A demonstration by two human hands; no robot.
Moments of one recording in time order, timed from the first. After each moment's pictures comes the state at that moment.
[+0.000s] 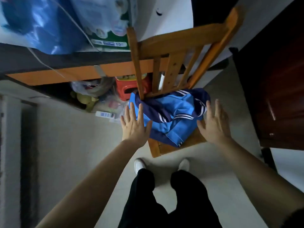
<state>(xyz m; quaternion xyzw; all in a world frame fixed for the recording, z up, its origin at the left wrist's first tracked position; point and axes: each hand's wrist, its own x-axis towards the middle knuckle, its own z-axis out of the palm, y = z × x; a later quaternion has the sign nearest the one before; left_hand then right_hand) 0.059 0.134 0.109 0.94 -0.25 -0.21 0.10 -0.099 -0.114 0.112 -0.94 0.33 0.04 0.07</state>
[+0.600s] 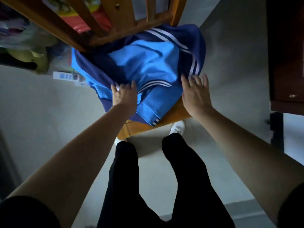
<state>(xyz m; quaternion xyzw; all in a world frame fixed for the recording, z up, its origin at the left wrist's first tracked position) 0.024 -0.026 -0.142 0.88 -0.34 -0.29 -0.16 -0.130 -0.218 -0.147 -0.97 0.21 0.14 0.02</state>
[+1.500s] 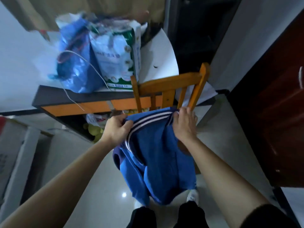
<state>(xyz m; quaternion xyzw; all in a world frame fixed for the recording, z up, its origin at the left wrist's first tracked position) 0.090 0.130 0.242 0.87 -0.20 -0.17 0.41 -0.021 -0.091 0.183 -0.90 0.36 -0.10 0.25</state>
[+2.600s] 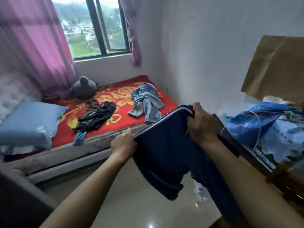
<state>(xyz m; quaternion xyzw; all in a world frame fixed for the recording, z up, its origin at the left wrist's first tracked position) -0.181 0.383 0.413 0.92 0.38 0.12 0.06 -0.033 0.171 0.485 -0.85 -0.34 -0.20 0.36</state>
